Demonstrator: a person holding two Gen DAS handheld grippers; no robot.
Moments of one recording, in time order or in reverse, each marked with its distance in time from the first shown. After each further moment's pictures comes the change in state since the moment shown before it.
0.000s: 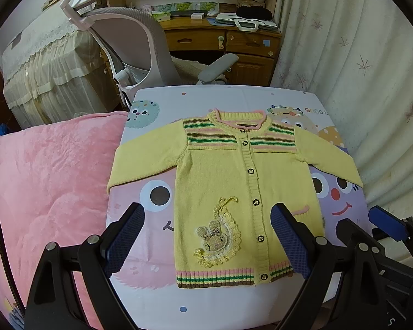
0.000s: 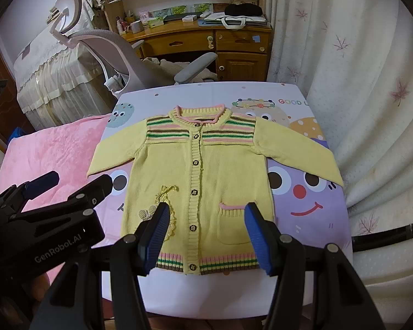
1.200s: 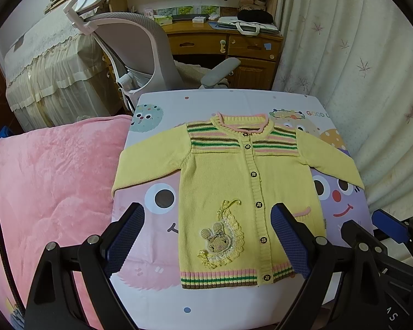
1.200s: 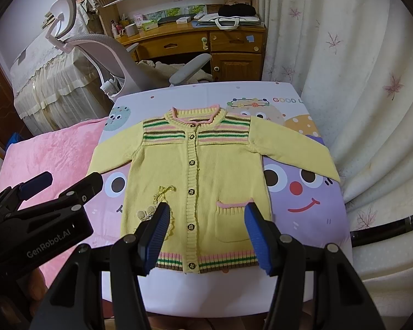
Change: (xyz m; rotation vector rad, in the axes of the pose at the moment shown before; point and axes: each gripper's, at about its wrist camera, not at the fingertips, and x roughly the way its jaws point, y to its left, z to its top) left arm -0.007 0.004 -0.001 0.001 -0.016 0.010; right arm -0.003 -0.006 -0.002 0.020 -0.004 -0.003
